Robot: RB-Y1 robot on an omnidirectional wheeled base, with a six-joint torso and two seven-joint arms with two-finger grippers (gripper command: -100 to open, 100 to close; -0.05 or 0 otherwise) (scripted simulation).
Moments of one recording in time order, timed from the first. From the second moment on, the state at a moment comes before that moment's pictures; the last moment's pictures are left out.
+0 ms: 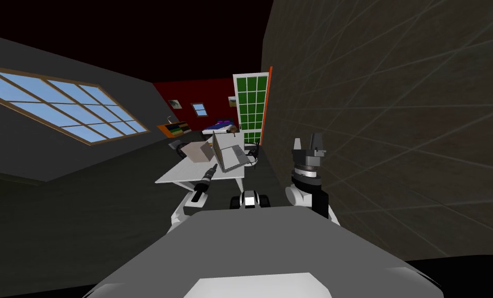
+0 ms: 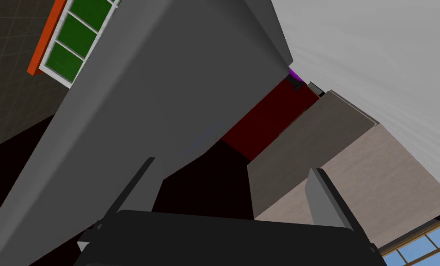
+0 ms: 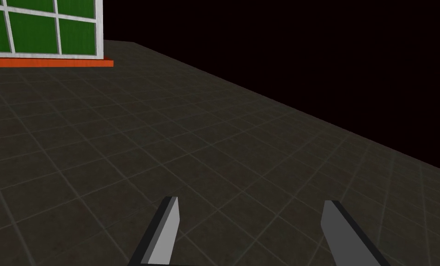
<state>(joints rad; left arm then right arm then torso) 0.28 0.35 0.07 -1.62 -0.36 -0.18 -0.19 0.48 -0.03 0.04 -2.38 -0.06 -0.58 0.16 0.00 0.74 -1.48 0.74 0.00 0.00</state>
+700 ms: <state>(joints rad) 0.31 0.37 0.10 -1.66 -0.40 -0.15 -0.21 0.48 -0.03 0.04 -2.38 -0.06 -0.58 0.16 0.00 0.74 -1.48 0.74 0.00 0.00</state>
